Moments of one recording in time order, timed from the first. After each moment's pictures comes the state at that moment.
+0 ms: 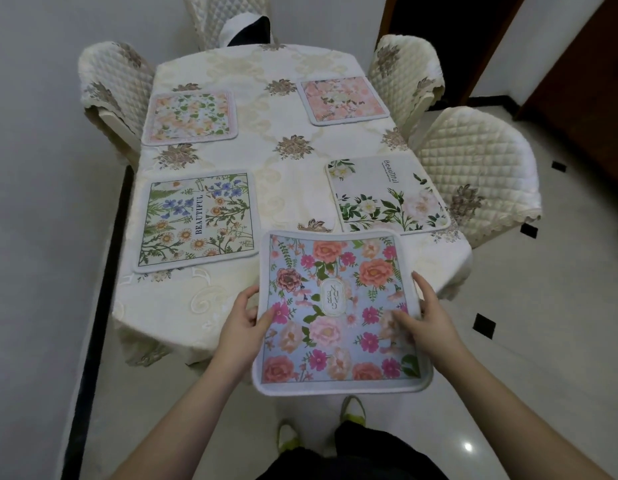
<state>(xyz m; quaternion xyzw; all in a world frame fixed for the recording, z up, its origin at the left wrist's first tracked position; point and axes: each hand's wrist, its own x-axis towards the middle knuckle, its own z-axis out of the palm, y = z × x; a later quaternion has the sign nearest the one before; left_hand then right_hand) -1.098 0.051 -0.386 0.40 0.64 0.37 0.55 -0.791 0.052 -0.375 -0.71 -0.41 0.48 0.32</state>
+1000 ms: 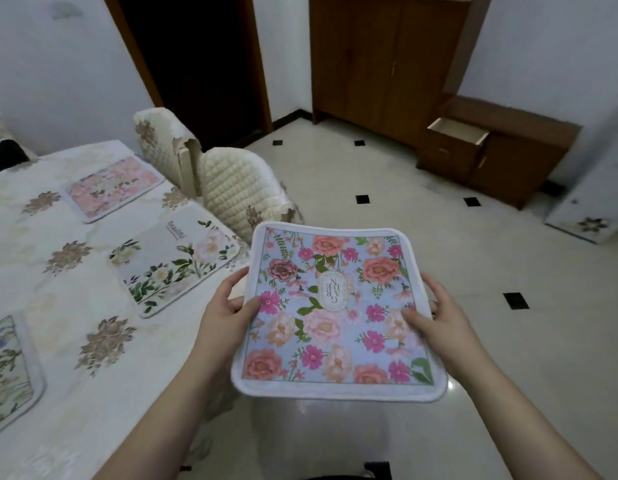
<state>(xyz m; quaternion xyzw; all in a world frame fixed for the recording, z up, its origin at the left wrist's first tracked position) -0.747 0.041 -0.283 0.59 0.47 0.23 0.62 -0.492 -0.158 -0.306 -0.73 -0.19 0.37 0.55</state>
